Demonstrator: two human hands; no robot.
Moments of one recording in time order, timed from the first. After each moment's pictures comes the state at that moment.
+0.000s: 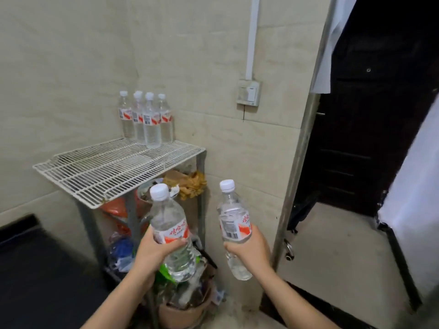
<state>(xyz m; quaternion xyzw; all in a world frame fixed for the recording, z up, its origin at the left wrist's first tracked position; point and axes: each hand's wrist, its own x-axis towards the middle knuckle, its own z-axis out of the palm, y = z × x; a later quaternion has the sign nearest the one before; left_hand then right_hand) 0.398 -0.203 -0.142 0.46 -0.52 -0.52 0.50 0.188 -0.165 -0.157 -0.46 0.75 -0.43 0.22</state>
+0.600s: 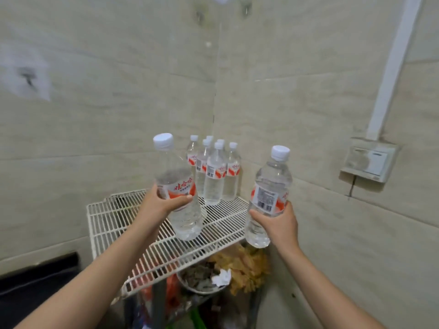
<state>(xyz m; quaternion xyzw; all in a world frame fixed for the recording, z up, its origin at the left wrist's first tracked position) 0.462 -0.454 -0.001 0.48 -0.49 -0.37 0.62 0.216 -0.499 -0.034 -0.55 0.53 -0.60 0.24</state>
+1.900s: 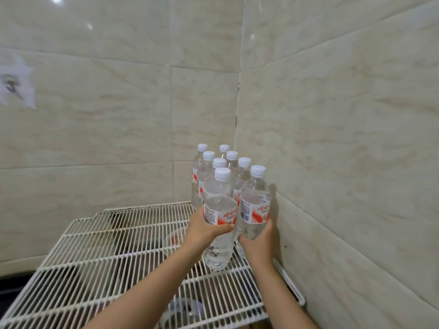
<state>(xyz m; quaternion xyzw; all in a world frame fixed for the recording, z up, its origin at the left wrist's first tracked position) 0.358 -0.691 -0.040 0.59 -0.45 -0.29 0.60 0.246 -0.761 -0.084 -0.60 0.50 -0.51 0.37</state>
